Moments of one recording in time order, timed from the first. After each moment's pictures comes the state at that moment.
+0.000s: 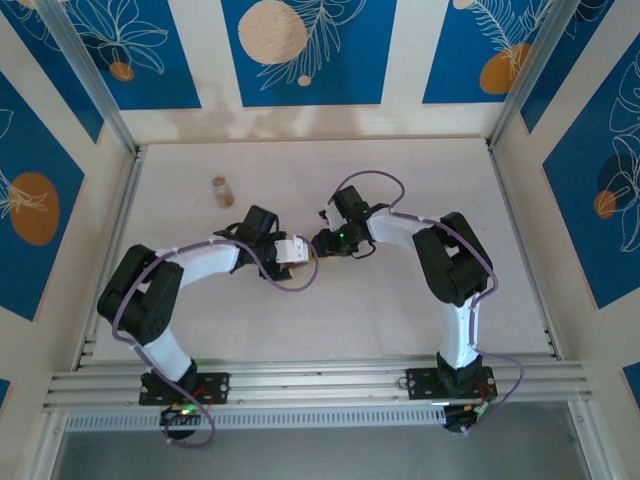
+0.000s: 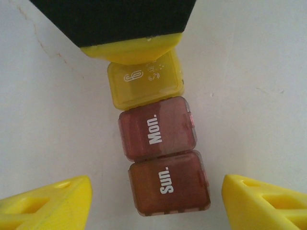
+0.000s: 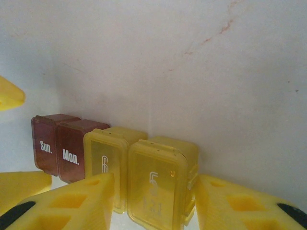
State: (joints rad) left arm -0.53 1.68 0.91 -0.23 0.24 0.95; right arm 0.55 1.97 1.25 -0.41 -0.44 0.34
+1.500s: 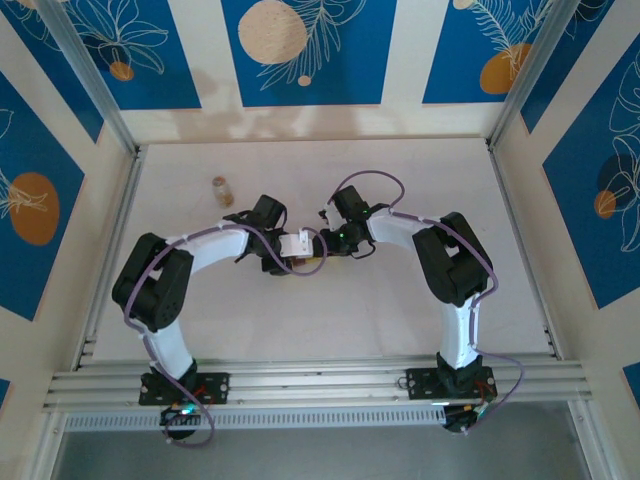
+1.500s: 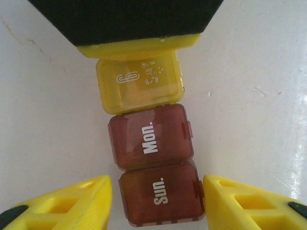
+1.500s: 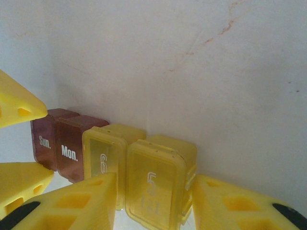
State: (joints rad) left arm -0.53 1.78 1.10 -0.47 0.24 0.93; right arm 0.55 1.97 1.25 -0.41 -0.44 0.34
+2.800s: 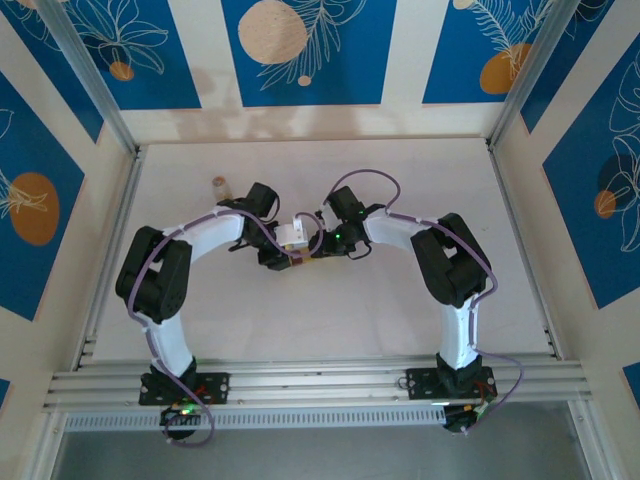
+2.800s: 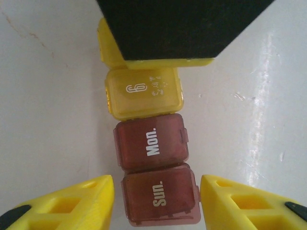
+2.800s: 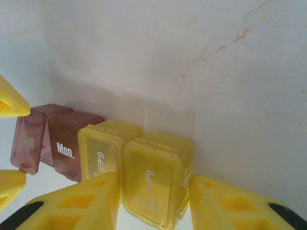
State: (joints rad) left arm -0.45 1.83 1.22 -0.64 0.39 0.91; right arm 0.58 1.97 1.26 -0.42 -0.39 0.33
